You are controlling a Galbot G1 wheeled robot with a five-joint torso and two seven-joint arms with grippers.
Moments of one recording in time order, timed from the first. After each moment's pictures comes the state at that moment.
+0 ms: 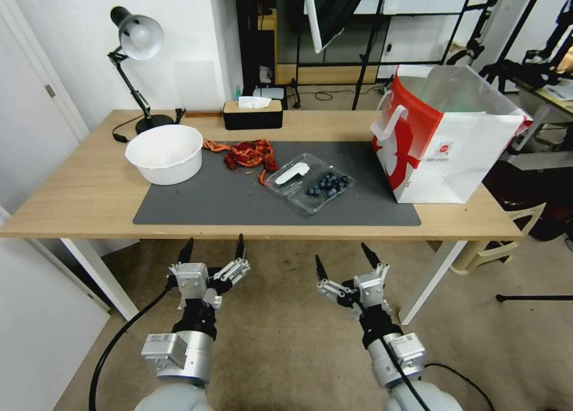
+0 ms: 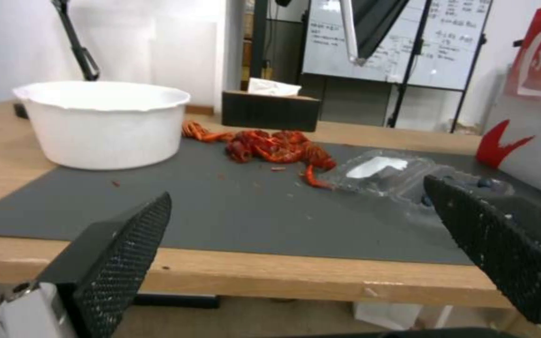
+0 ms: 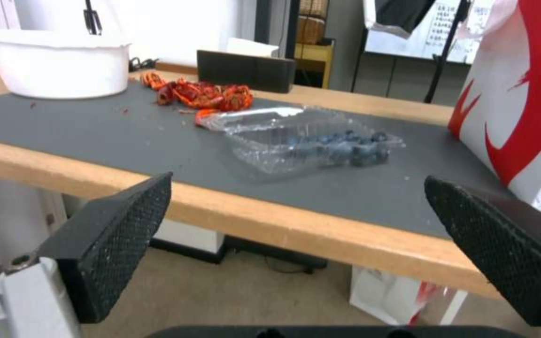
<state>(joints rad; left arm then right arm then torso) 1.74 -1.49 -0.35 -2.30 -0.13 0.00 -0.13 -1.73 1.55 0.41 2.24 -0.15 0.00 -0.16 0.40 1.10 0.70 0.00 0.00</state>
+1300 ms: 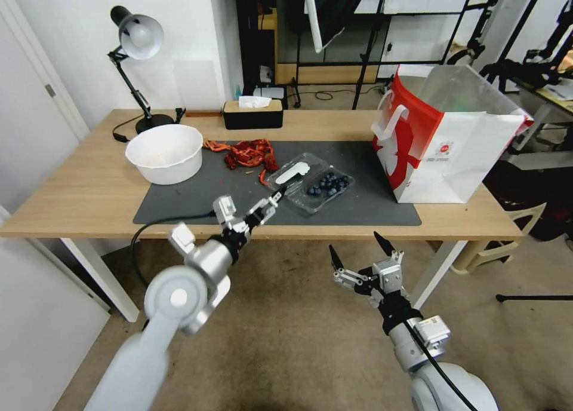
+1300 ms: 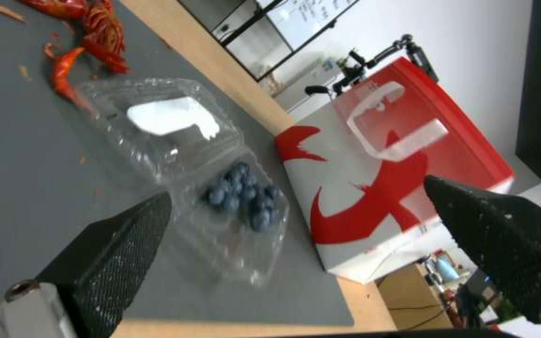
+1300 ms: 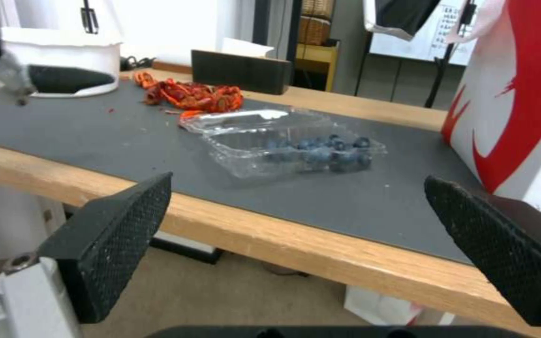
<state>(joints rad) 1.06 -1.22 -0.26 -2.02 -1.44 0.37 -0.28 -1.67 1.47 0.48 2.23 -0.05 -0.04 -0.19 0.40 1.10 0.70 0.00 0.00</state>
